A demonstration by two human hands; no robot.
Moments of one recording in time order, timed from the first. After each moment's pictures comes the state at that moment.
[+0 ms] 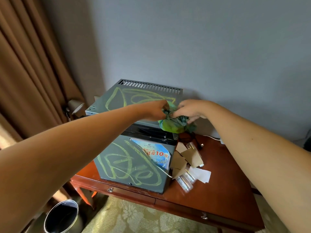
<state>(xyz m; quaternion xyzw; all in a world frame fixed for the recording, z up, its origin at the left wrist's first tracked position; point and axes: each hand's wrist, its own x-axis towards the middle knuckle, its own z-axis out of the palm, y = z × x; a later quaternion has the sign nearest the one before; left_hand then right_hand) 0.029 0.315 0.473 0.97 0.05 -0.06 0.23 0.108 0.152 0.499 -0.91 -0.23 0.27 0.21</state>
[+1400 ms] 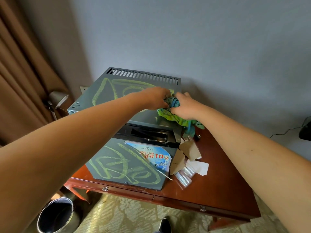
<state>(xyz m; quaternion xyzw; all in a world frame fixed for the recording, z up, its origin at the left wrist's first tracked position) 0.088 0.337 0.468 0.99 -0.01 -0.02 0.14 0.151 0.179 0.444 -0.94 -0.28 0.11 0.15</state>
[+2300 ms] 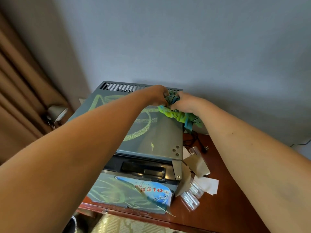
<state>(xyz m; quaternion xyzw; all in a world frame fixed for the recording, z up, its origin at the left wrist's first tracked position) 0.206 0.369 0.475 0.98 0.07 -0.06 0.20 0.268 0.221 0.456 -0.94 -0.20 0.18 0.21</state>
